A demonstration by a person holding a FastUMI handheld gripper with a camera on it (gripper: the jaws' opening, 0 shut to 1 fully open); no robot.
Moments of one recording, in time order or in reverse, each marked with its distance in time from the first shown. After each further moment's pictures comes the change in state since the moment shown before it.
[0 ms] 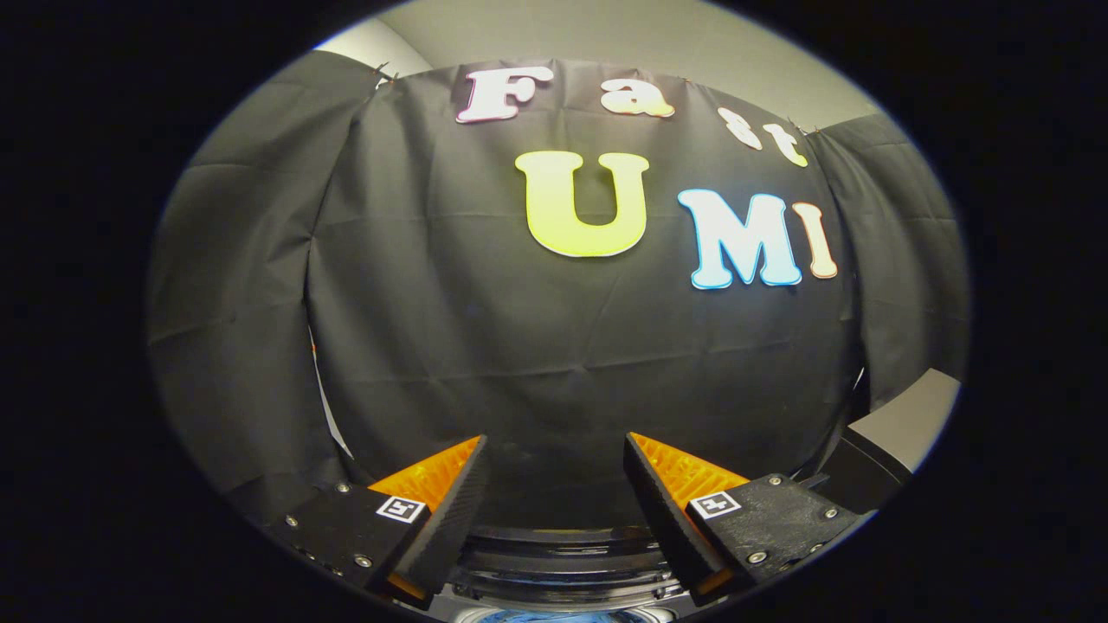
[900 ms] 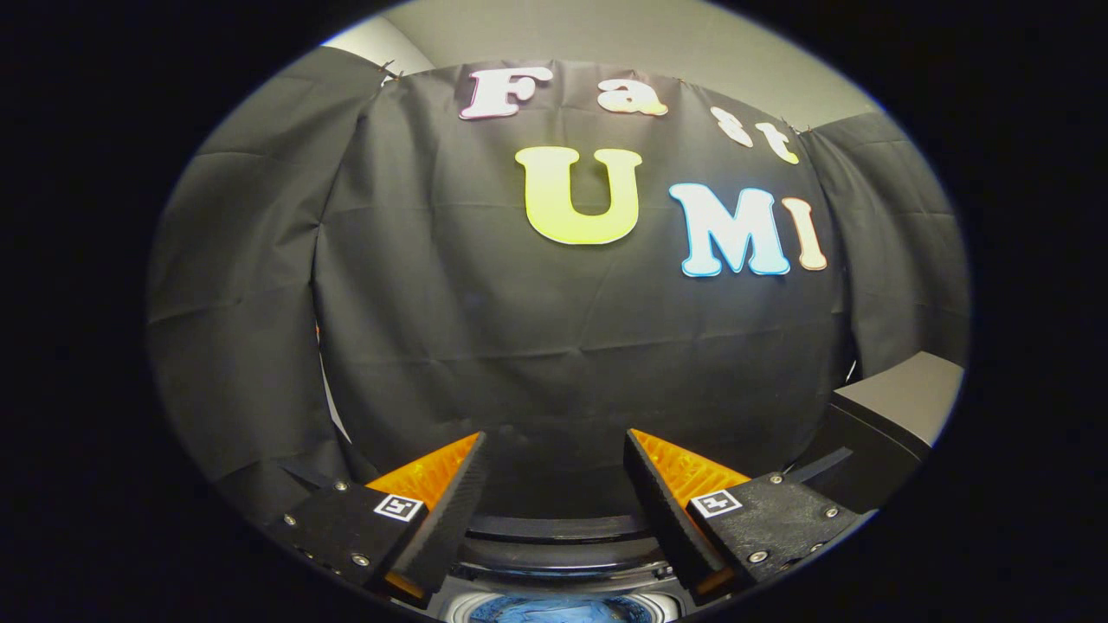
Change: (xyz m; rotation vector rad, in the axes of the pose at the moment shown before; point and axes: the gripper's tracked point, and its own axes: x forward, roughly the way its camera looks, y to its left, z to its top) arm -0.046 0.000 -0.031 0.005 -0.028 0.001
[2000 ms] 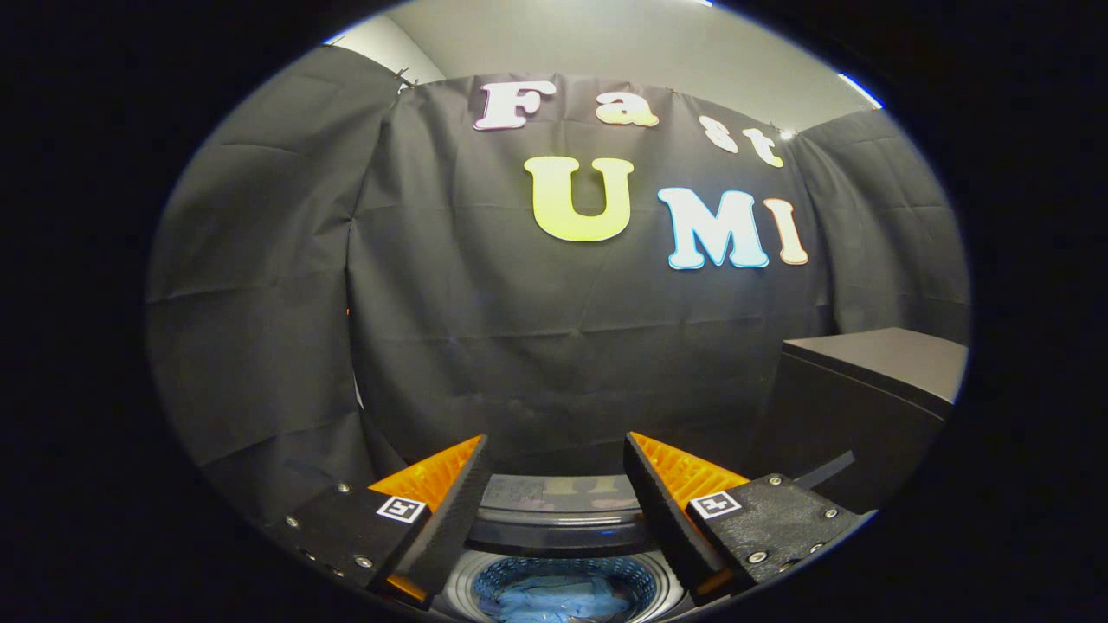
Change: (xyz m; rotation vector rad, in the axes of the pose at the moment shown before) arm -0.089 0.006 -0.069 0.004 0.052 0.002
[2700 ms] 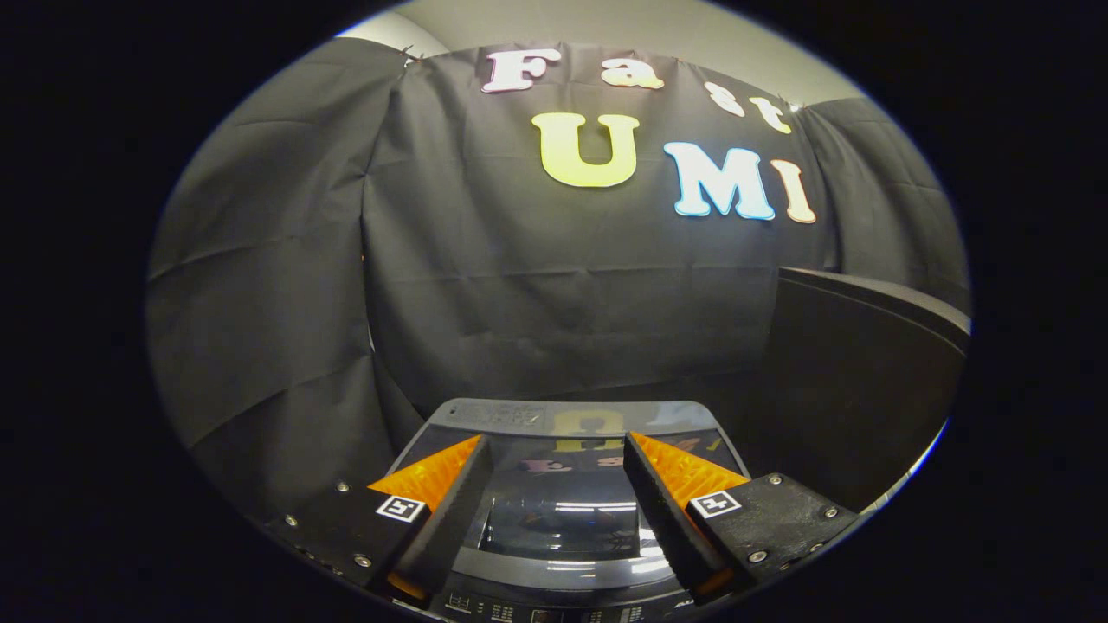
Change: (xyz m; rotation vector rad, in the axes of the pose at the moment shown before) arm -0.044 -0.005 -0.042 -0.016 0.088 0.057
